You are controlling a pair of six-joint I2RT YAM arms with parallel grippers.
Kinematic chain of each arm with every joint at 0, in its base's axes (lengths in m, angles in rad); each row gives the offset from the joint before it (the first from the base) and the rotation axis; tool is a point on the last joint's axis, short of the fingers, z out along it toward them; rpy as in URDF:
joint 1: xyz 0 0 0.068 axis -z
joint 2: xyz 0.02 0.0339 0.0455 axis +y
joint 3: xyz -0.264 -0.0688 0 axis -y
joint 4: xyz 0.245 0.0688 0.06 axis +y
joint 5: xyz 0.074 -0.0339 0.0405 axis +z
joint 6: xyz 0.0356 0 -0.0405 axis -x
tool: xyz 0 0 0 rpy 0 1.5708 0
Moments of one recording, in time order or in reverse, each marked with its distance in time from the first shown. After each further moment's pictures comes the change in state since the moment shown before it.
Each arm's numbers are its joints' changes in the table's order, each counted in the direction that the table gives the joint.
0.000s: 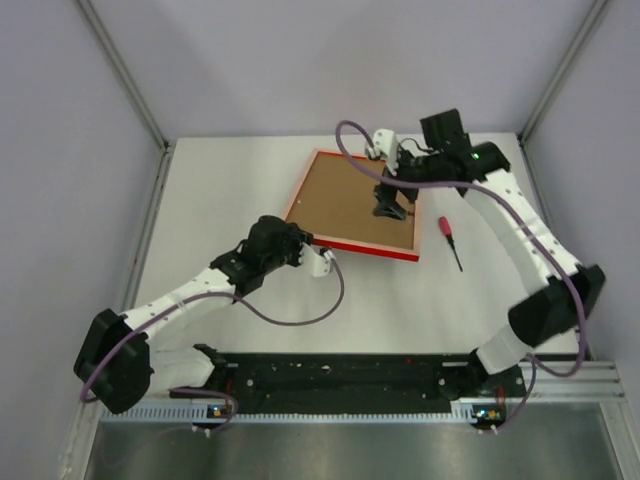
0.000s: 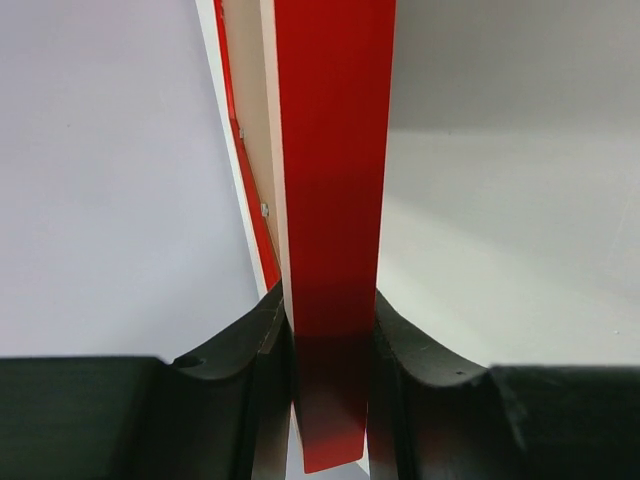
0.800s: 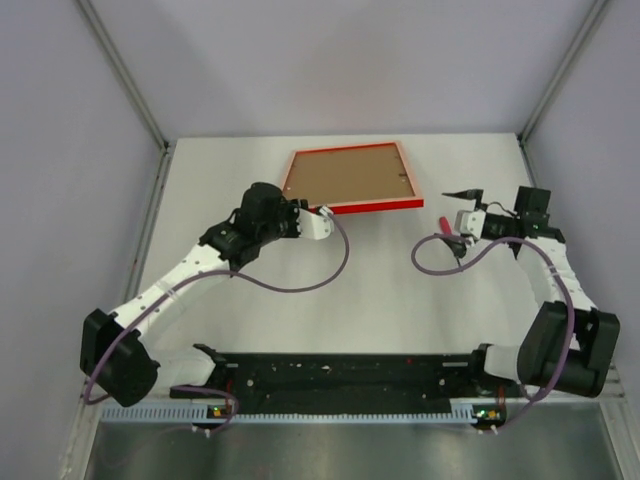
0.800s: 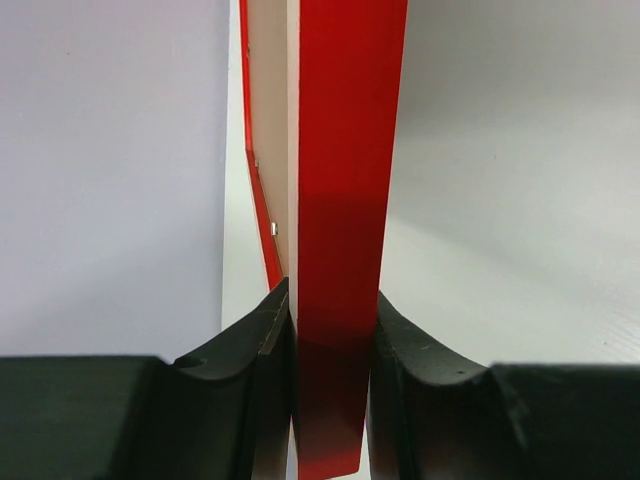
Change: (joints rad) left arm -0.059 0.049 0.285 0.233 -0.045 0.245; right arm 0.674 -0.435 -0.912 -0.426 0.563 1.017
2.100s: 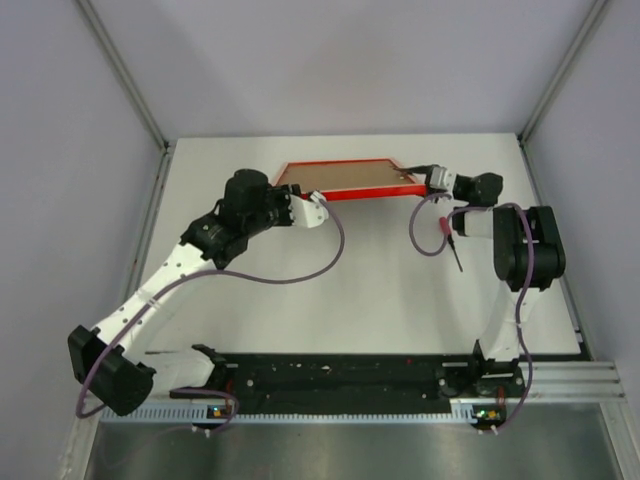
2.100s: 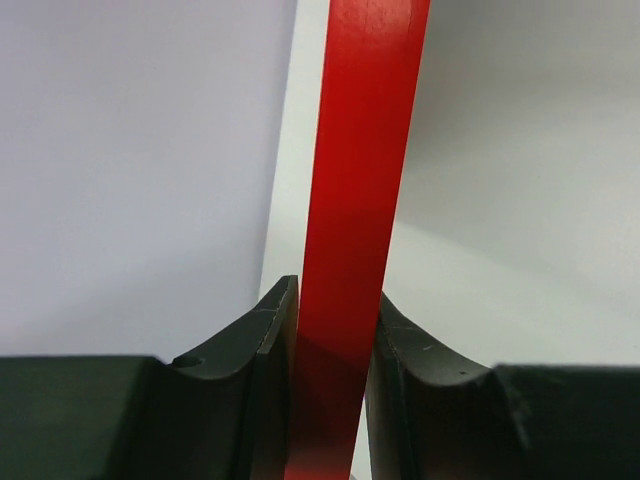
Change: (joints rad) left arm -0.016 -0.042 0.135 0.113 -0.041 0.031; right arm -0.262 0.713 0.121 -2.055 0.146 -1.510
